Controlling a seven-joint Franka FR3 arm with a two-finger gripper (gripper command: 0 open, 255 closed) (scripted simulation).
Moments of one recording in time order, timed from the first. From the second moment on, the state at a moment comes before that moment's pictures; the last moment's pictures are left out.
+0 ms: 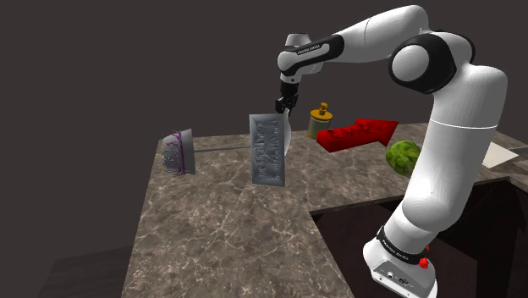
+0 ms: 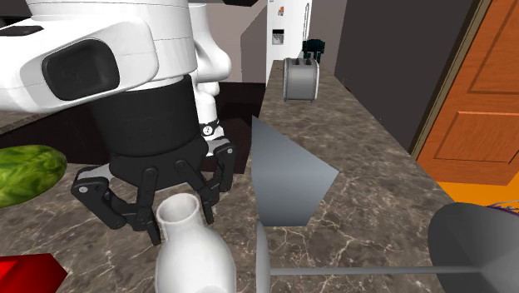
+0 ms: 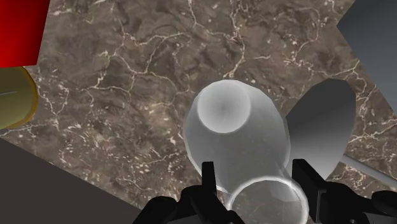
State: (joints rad) arm -0.11 0.24 -0.14 -1.76 0.05 2.01 -0.29
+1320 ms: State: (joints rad) arm -0.11 0.22 -0.14 -1.64 0.04 1.87 -0.28
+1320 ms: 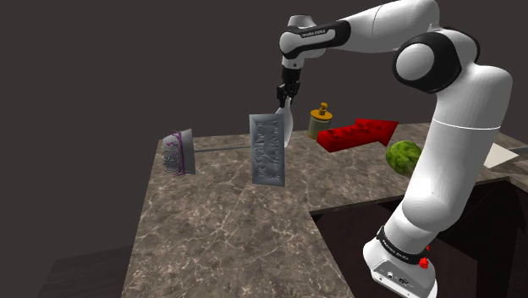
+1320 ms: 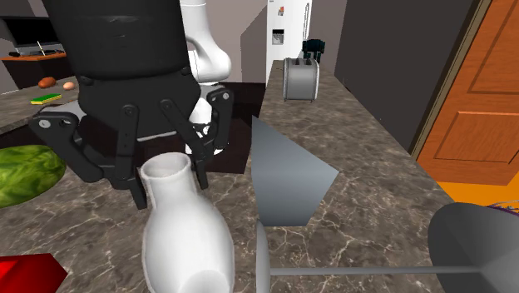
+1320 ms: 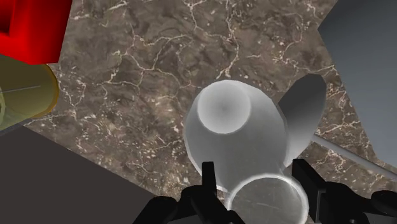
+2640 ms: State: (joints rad) arm -0.12 0.24 -0.15 -1.35 0.04 1.59 -0.28
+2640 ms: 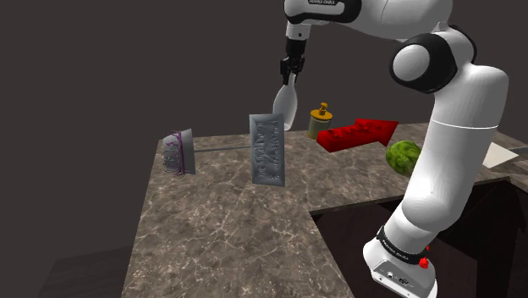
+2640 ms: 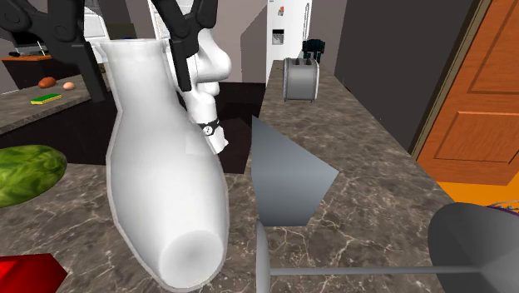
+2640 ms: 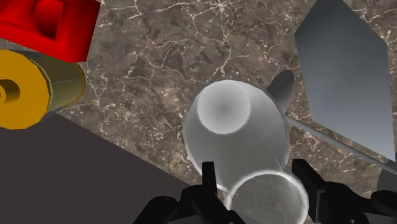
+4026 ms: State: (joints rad) arm -0.21 0.02 -0.22 -1.48 0.01 1.51 -0.45
